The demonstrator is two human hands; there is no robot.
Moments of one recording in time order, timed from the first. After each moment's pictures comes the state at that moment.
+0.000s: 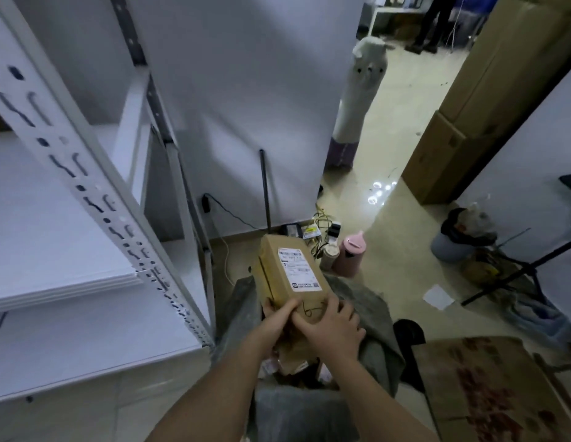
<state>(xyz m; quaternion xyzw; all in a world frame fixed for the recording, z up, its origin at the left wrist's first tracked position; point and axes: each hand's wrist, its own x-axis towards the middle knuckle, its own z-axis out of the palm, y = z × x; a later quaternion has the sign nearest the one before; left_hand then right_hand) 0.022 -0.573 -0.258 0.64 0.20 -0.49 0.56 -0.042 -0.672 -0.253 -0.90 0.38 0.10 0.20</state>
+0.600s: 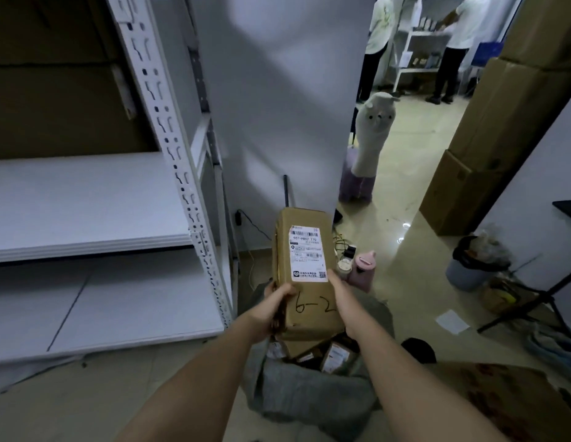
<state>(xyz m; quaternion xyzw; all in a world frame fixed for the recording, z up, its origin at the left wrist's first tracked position) -0.125 -0.532 -0.170 0.65 0.11 -0.38 0.65 -0.152 -0.692 -0.175 -0.62 0.34 0.08 0.70</state>
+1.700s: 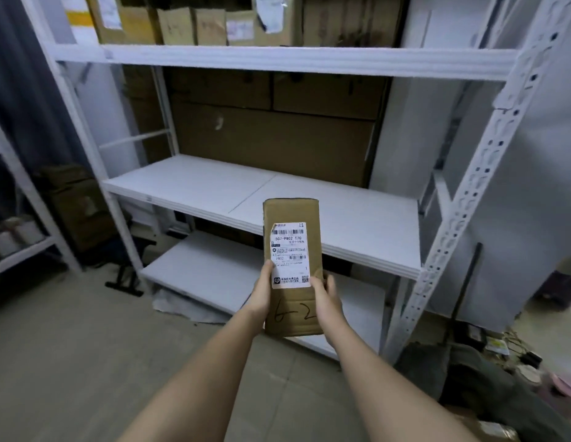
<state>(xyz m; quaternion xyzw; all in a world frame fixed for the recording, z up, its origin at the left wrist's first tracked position) -0.185 -0.037 -0.103 0.60 0.15 -0.04 0.79 -0.170 -0.170 -0.102 -0.75 0.04 0.13 0.65</state>
